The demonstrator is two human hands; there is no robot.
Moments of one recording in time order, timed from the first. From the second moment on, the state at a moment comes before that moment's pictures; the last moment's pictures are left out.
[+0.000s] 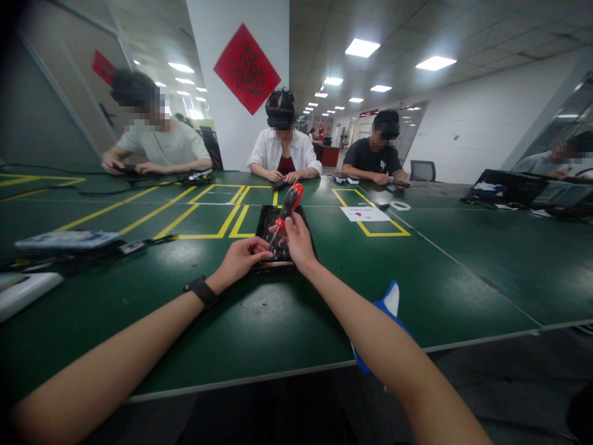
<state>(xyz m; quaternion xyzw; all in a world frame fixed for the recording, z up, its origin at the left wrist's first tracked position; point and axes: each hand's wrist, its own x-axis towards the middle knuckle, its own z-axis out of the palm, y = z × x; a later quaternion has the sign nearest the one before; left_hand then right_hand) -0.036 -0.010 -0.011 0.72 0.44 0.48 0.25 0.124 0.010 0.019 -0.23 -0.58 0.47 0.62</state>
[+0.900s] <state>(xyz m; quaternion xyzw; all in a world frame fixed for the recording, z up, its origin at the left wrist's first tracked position) -0.038 -0.013 -0.009 0.75 0.42 0.44 0.25 0.125 0.006 0.028 -0.15 -0.52 0.59 0.60</state>
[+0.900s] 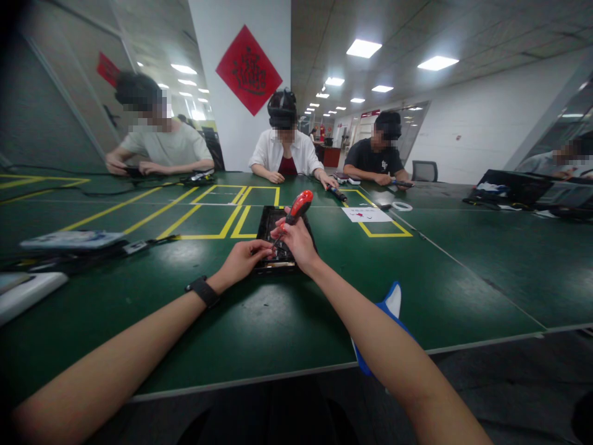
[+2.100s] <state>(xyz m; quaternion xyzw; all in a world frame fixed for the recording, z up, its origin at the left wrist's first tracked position) -0.039 -0.013 -0.006 0.78 0.44 0.40 0.17 0.125 0.002 0.017 -0.19 -0.54 0.54 0.63</state>
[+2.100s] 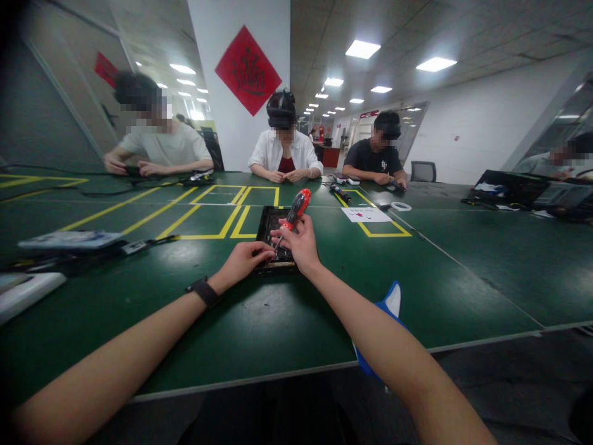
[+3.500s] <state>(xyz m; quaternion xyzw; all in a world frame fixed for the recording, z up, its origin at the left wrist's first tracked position) -0.036 -0.014 -0.008 0.76 0.44 0.44 0.19 0.123 -0.001 0.020 -0.20 -0.54 0.51 0.64</state>
